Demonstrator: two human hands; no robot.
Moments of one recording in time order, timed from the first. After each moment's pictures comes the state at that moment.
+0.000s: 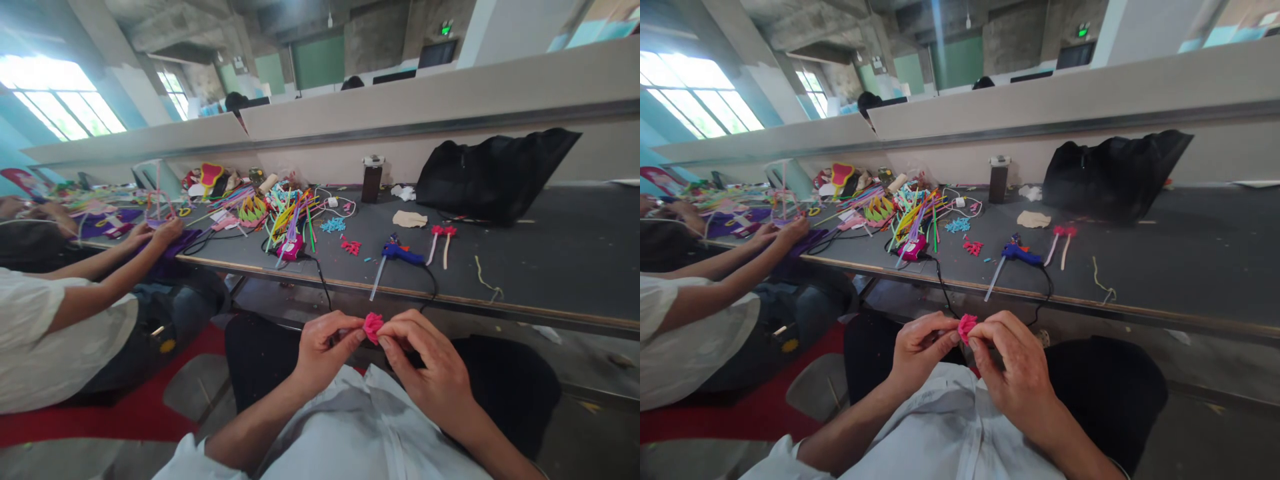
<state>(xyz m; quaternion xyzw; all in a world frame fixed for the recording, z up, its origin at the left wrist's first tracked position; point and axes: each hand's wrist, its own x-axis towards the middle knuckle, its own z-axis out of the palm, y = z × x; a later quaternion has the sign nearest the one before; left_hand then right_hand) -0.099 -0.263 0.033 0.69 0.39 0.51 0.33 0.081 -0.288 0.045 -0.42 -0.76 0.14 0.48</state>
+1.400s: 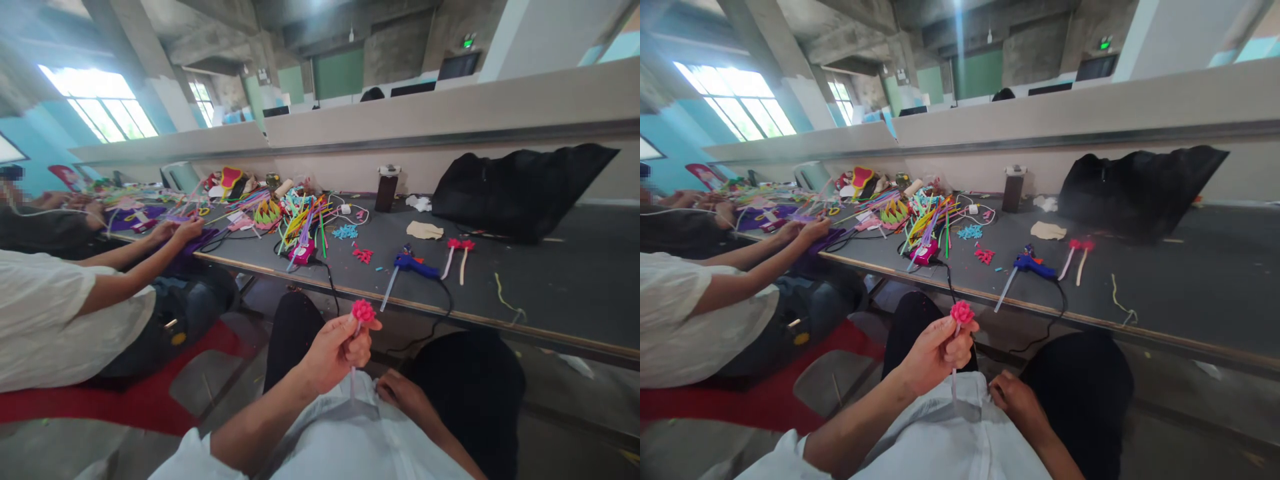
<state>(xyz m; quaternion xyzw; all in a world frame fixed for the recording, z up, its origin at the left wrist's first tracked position) -0.096 -0.252 0.014 0.30 0.19 0.45 0.82 0.093 -0.276 -0.191 -0.51 -0.77 0.33 0.18</state>
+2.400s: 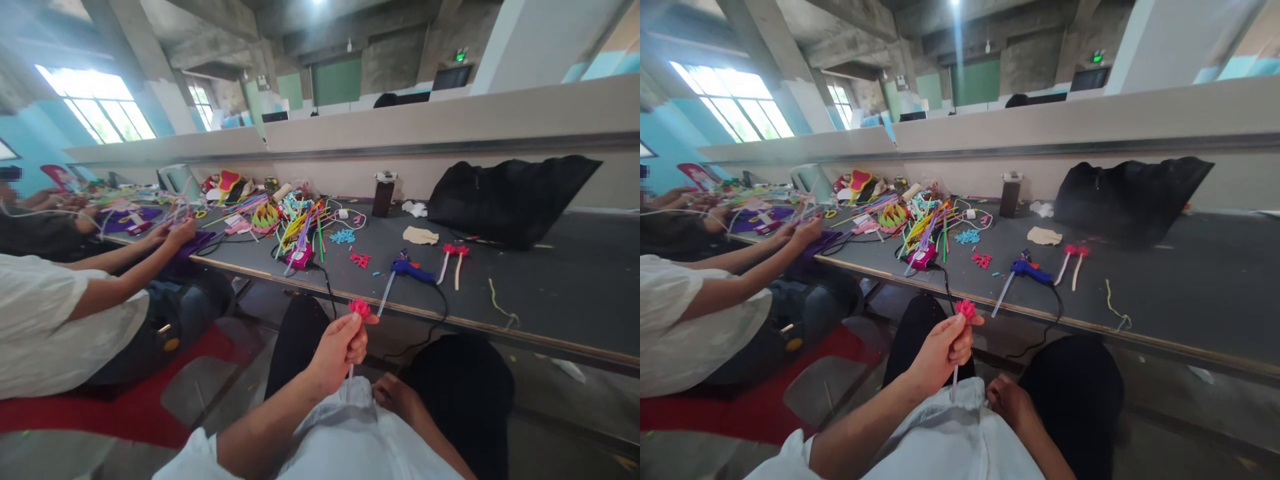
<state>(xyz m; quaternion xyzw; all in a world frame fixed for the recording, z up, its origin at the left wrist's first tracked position) -0.082 -0.238 0.001 0.32 0.29 0.47 0.77 0.091 -0.269 -0.192 -0.54 -0.75 0.36 0.14</state>
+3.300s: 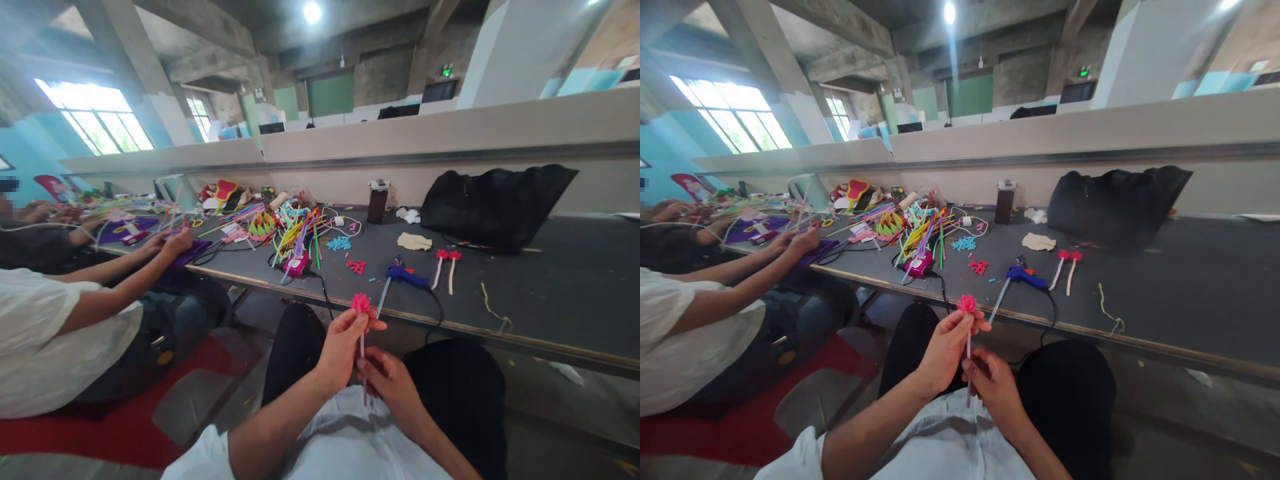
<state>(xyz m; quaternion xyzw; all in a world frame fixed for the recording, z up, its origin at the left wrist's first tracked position) -0.060 -0.223 0.004 0.36 0.37 0.54 0.66 0.048 -0.262 -0.048 -0.47 -0.51 0.58 0.43</state>
